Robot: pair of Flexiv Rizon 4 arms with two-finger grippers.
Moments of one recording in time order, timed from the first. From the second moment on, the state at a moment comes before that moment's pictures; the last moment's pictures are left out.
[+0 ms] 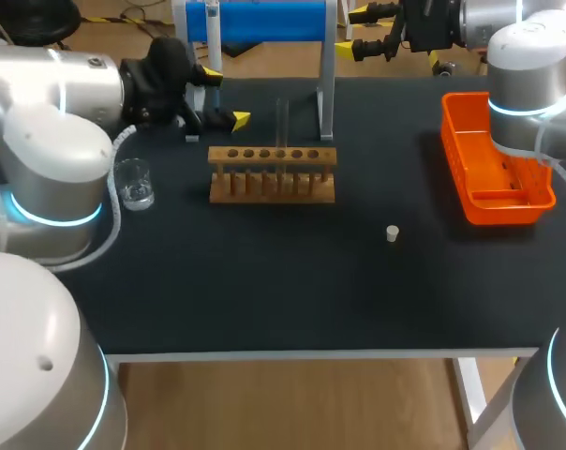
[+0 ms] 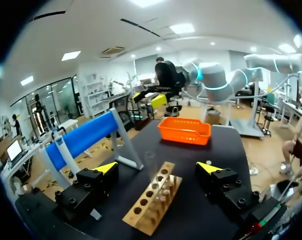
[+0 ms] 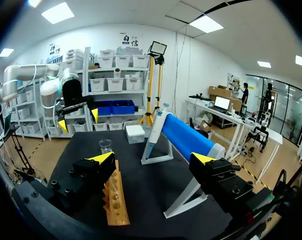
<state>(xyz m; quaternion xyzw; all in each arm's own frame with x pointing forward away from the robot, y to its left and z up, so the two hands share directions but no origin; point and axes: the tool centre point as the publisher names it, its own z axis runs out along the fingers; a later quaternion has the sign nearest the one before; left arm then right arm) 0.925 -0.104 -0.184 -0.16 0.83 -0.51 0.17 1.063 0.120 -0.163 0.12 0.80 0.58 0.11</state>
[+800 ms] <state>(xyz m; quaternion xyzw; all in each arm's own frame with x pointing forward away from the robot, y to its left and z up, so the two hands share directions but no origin) 0.954 -0.112 -0.213 -0.11 0.85 -0.51 0.09 1.063 0.120 -0.163 0.12 0.80 0.58 0.11</state>
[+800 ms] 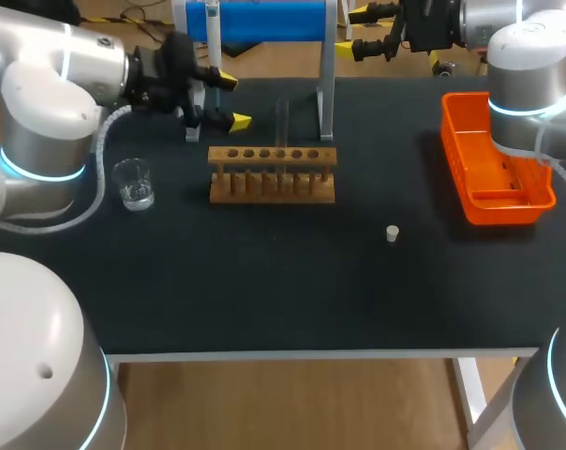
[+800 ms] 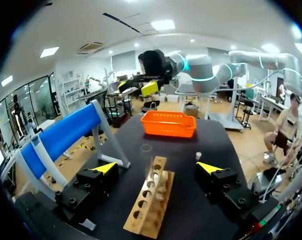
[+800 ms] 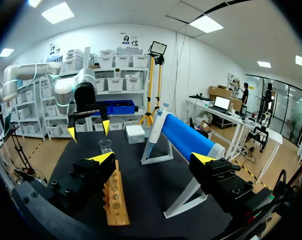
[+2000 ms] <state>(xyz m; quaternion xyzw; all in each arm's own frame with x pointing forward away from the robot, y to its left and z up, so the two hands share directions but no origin) 0.984 -0.168 -0.245 -0.10 0.87 -0.48 0.06 1.063 0.120 -0.163 0.12 0.80 0.58 0.11</state>
